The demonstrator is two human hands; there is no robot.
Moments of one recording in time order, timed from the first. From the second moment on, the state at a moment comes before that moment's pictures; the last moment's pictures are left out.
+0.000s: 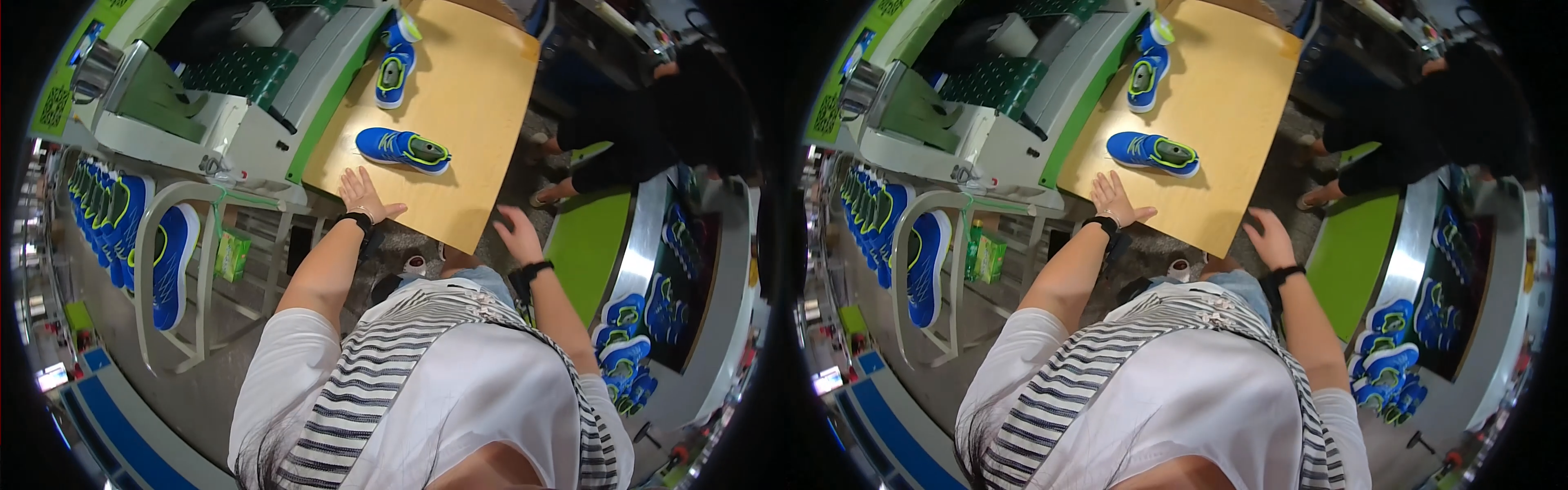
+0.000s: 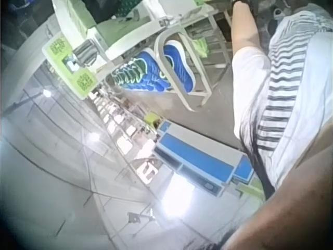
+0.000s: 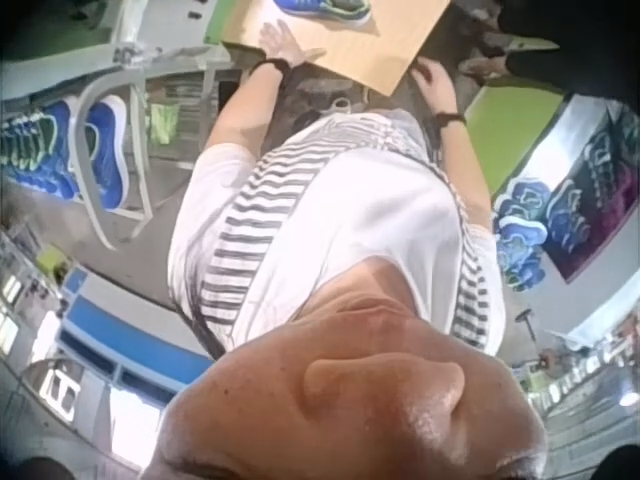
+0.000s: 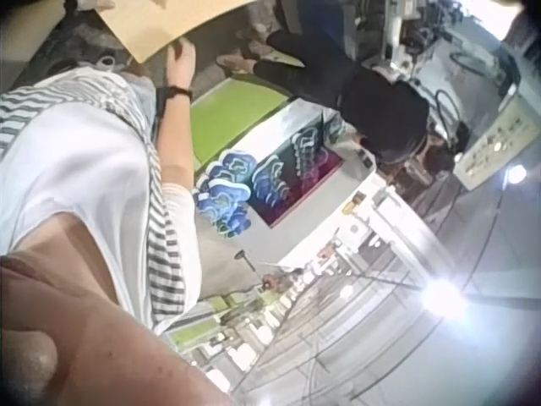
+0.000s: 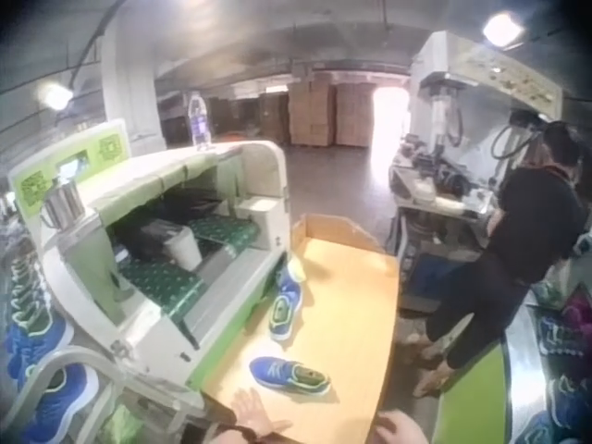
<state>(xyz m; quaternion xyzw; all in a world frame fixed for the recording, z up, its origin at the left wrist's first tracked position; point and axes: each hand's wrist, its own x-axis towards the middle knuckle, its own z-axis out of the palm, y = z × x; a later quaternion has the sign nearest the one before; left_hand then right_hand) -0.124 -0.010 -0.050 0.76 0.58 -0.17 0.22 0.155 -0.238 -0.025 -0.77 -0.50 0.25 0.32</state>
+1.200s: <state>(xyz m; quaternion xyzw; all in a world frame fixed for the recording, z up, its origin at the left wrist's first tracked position) -0.087 0.113 0.194 0.47 0.57 0.50 0.46 0.165 0.192 0.134 -0.46 -0.53 0.37 0.61</state>
